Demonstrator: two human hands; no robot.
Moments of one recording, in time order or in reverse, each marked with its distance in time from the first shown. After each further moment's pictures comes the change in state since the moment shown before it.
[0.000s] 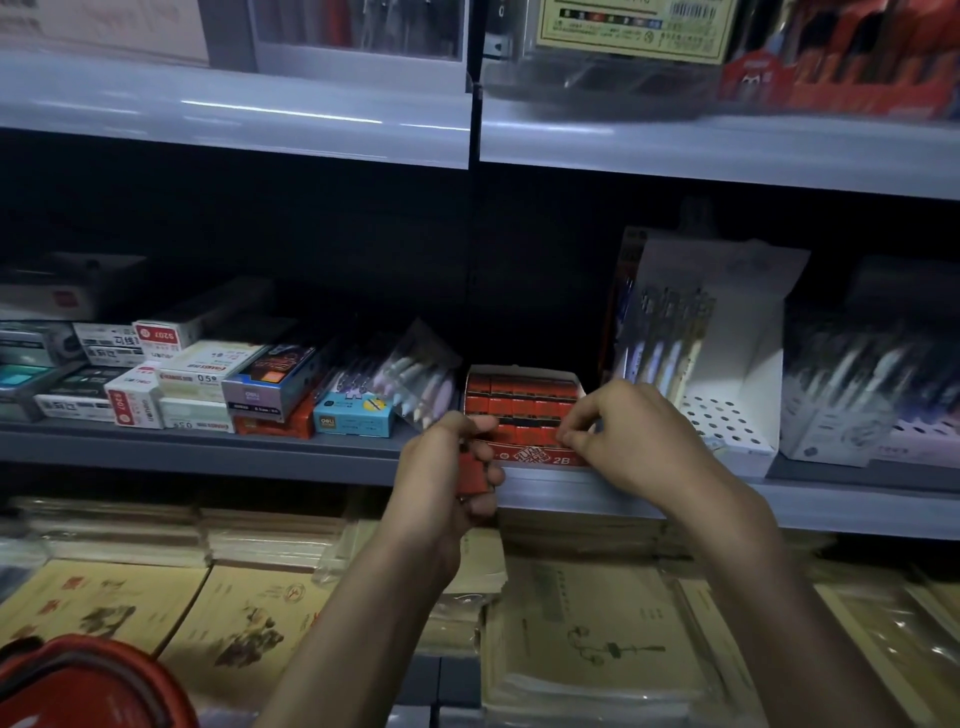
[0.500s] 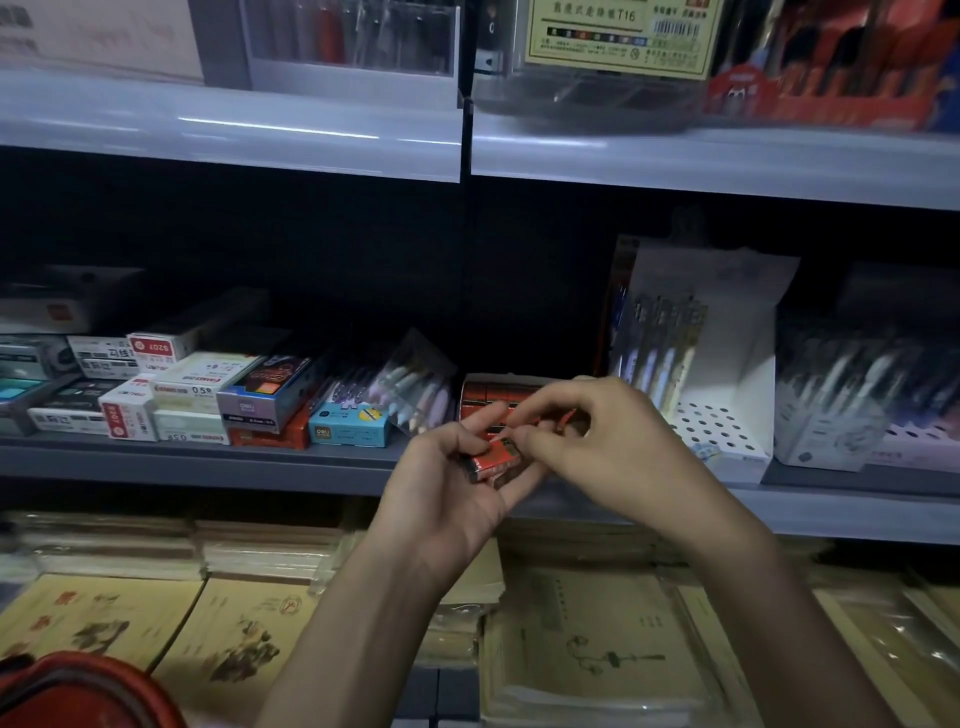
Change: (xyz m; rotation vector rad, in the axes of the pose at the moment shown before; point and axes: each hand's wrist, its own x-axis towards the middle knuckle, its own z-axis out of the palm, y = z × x) left_hand -0.007 0.007 0.005 -0.512 -0.311 -0.190; right_hand -0.024 -0.026 -0.012 0.477 0.019 -0.165
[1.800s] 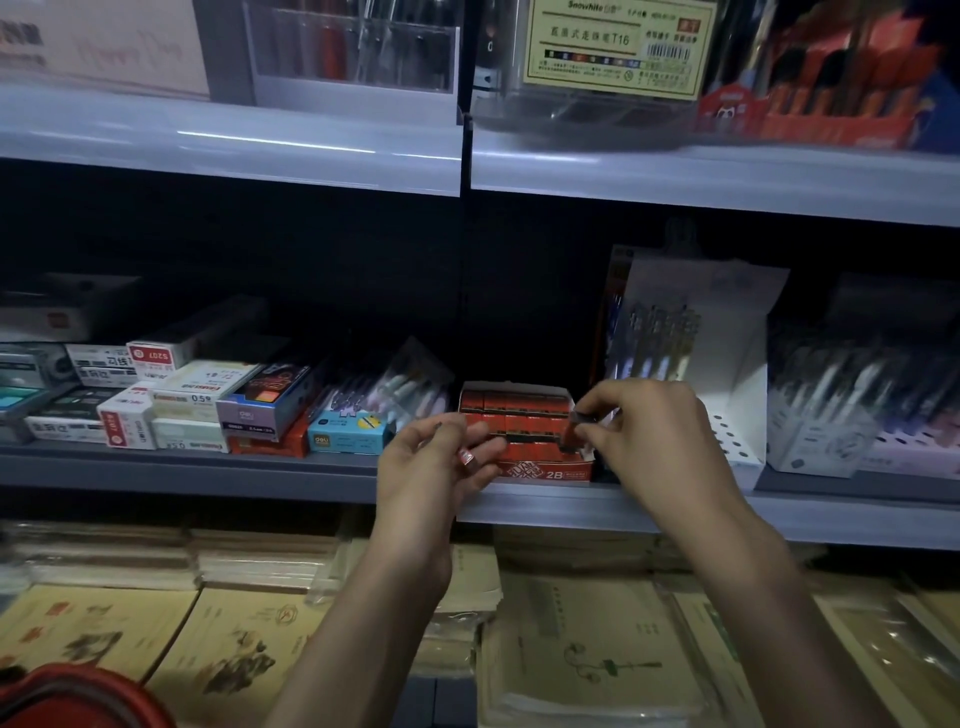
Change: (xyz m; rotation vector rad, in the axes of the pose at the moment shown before) left_hand 0.000 0.000 -0.005 0.451 0.242 0.431; right_hand 0.007 0.031 -0.016 -0.437 0.254 0.034
